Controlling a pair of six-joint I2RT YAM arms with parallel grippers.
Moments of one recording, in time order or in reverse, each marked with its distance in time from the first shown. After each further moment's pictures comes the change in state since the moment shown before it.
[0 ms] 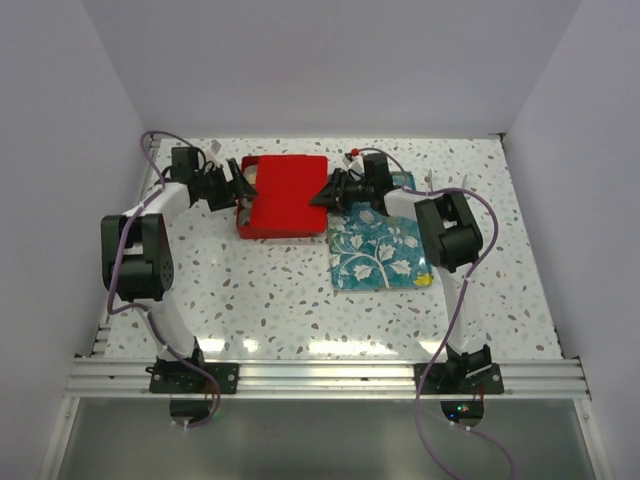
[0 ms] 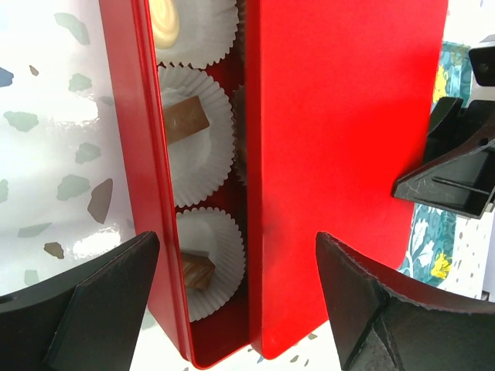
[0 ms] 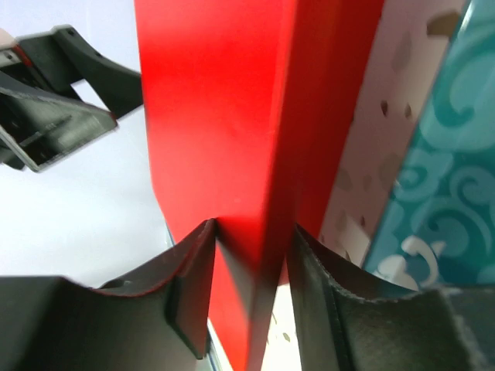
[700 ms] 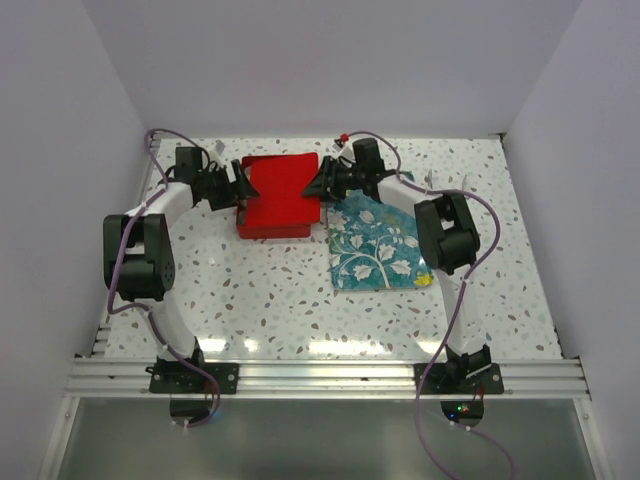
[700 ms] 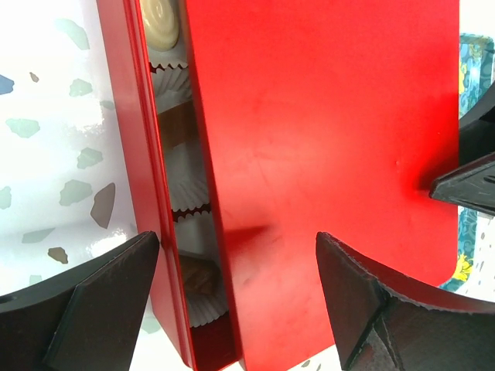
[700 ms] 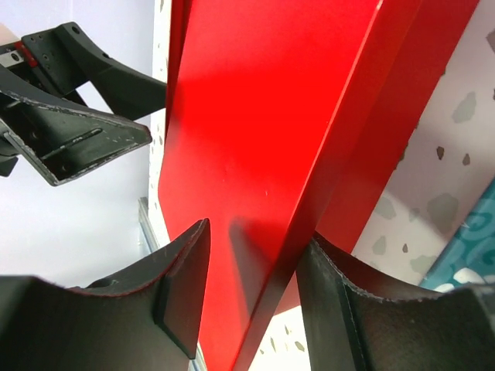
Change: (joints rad) left arm -0.021 0.002 0.002 -0.001 -0.039 0.036; right arm 0.039 -0.013 0.170 -0.234 0.065 -0.143
